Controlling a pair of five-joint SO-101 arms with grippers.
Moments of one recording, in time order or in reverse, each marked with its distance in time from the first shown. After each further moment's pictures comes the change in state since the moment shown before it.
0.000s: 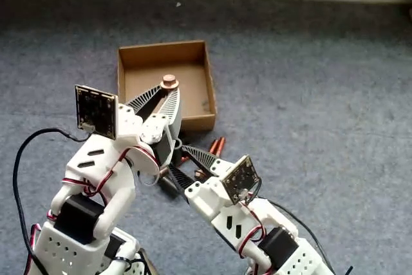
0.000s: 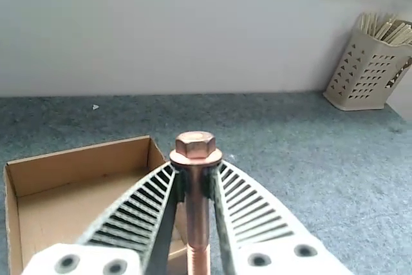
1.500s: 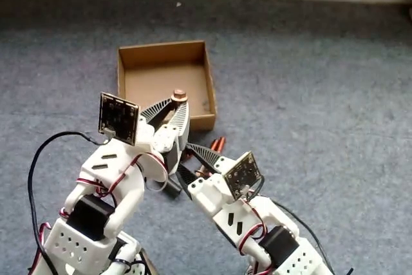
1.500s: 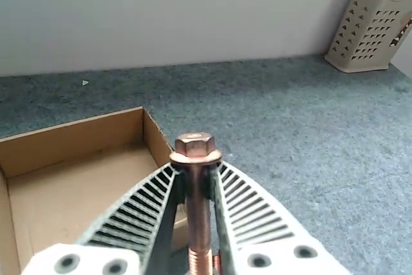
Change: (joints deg) left arm 2.4 -1.2 9.2 -2.0 -2.5; right arm 2.4 0.3 0.0 0.2 -0.1
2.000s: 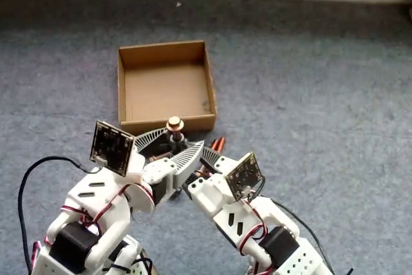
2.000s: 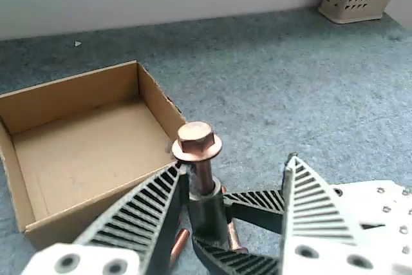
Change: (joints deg) left arm 3.1 -16.4 1.3 20.0 -1.8; right arm 0.2 -0.2 0.1 -0.1 0.0
